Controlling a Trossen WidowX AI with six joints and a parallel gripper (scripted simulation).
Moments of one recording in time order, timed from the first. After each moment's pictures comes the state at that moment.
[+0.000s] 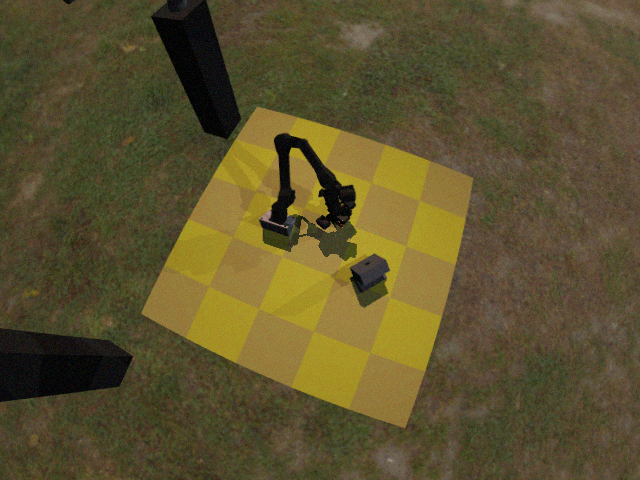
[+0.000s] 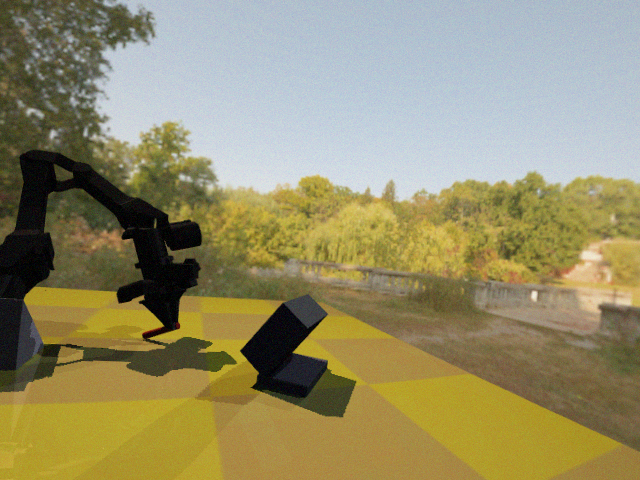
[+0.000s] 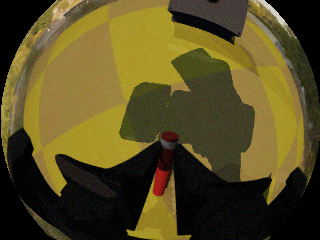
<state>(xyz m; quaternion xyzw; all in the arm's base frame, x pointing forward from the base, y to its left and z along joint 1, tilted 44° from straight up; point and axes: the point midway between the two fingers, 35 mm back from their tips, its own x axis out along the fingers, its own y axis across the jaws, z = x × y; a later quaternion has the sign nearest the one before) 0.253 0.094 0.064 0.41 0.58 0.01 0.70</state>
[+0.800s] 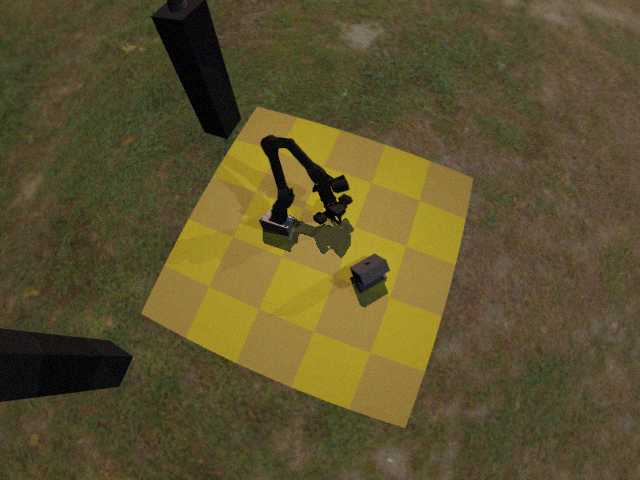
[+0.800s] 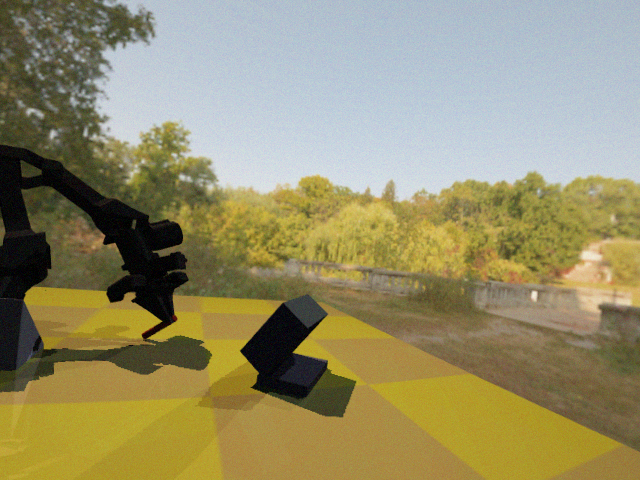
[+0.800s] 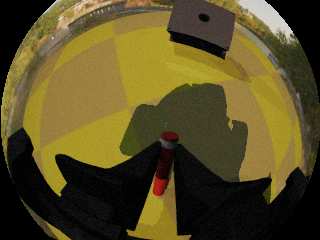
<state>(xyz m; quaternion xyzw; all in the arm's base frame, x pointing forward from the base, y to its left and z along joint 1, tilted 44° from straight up) 0.241 0.093 0.075 0.41 0.51 -0.03 0.76</state>
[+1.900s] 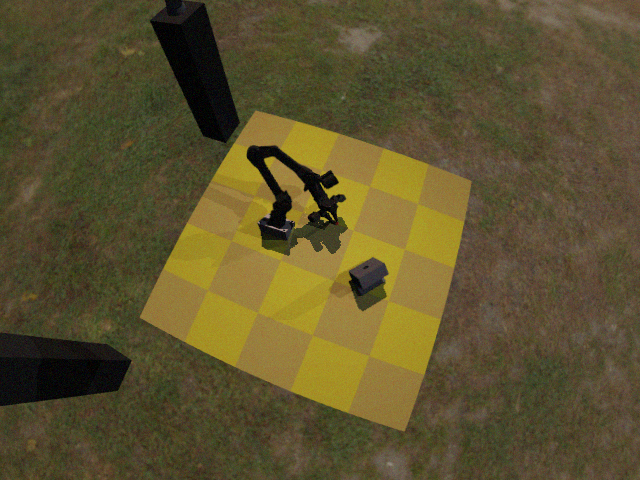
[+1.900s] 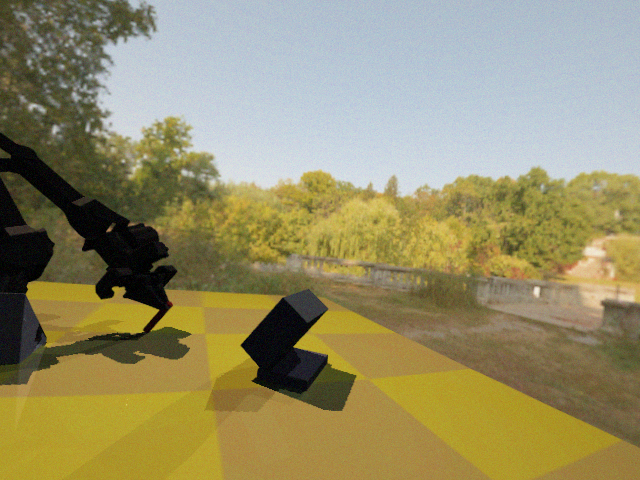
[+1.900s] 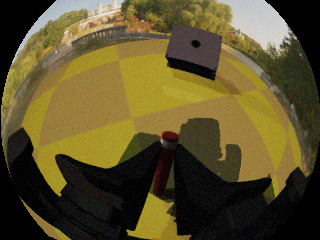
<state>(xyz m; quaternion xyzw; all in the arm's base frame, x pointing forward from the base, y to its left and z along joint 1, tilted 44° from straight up) 0.223 0.095 0.088 0.40 0.39 -0.09 0.82</state>
